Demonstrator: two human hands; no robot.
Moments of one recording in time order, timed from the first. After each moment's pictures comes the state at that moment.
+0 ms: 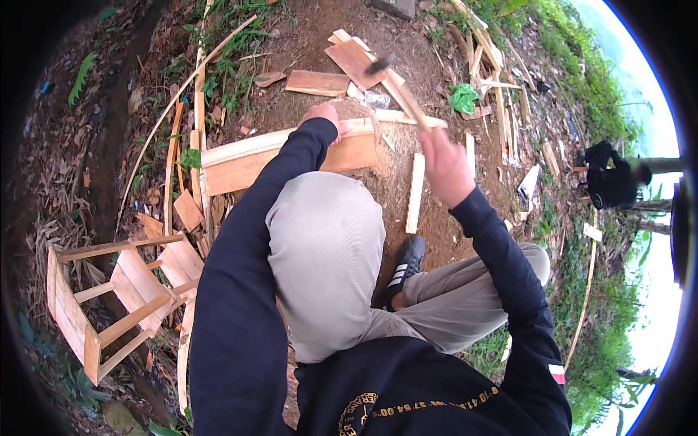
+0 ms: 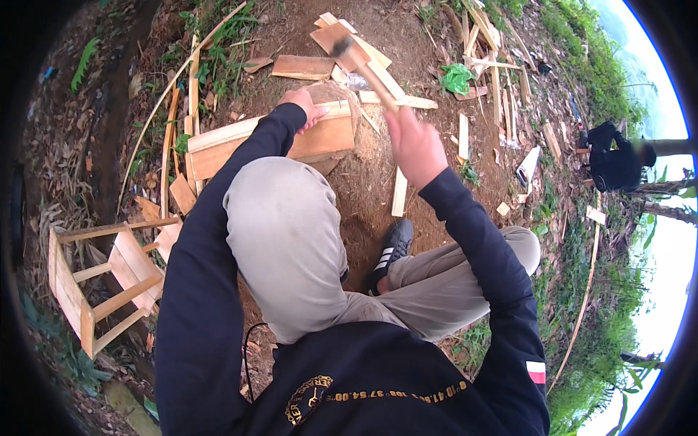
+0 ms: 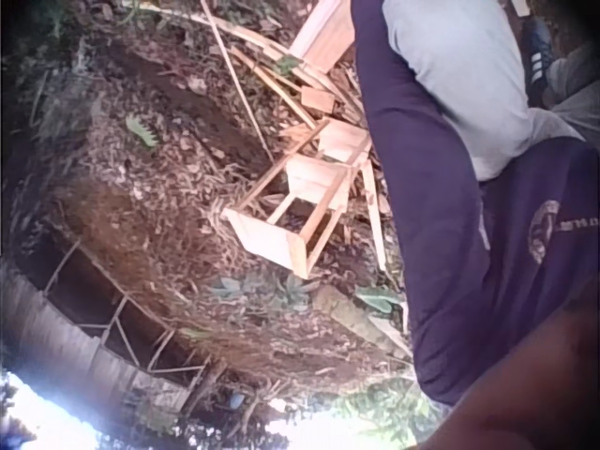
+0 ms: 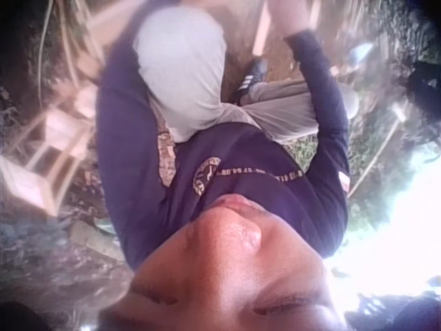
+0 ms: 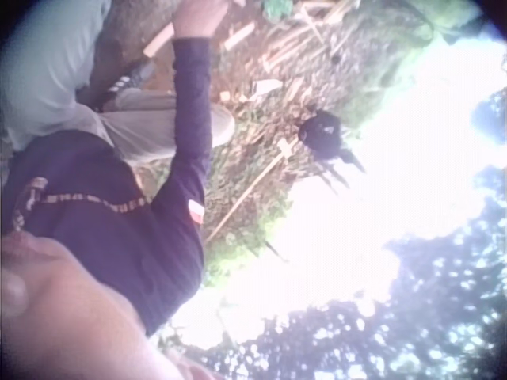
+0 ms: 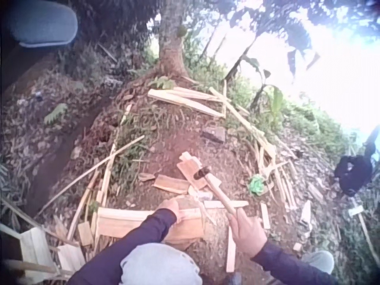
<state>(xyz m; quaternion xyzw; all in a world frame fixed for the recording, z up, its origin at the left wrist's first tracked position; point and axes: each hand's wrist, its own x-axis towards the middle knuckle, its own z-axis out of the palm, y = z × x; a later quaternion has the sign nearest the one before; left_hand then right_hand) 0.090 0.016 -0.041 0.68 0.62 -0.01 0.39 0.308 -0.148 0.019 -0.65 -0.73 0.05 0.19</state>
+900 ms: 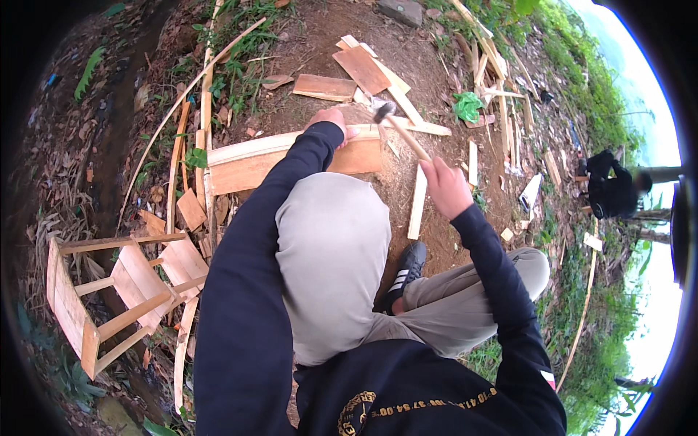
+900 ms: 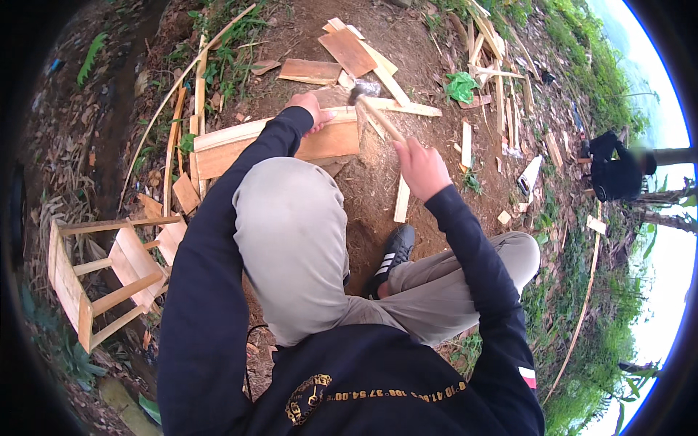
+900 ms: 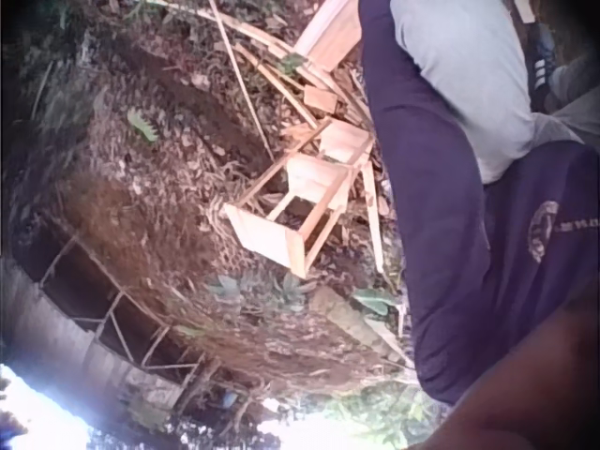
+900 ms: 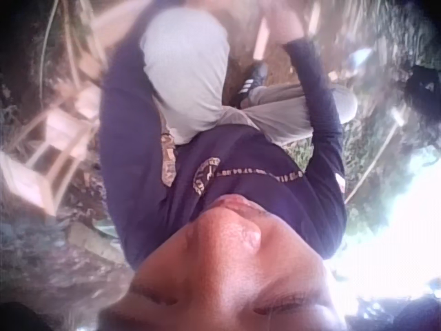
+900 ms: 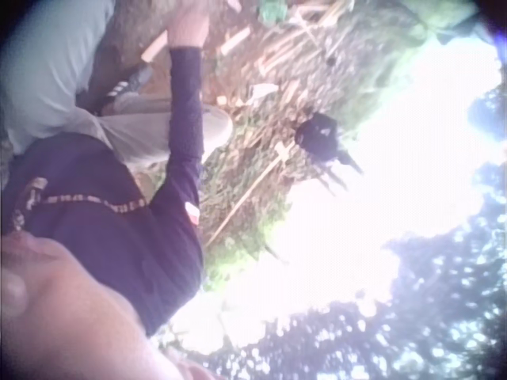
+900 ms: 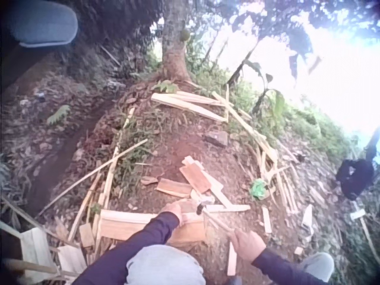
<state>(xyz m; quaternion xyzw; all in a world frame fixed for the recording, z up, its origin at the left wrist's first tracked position) 0.084 0.013 -0.048 0.70 0.63 0.00 0.34 0.319 -0.165 -0.007 -0.68 -0.69 0.14 0.19</state>
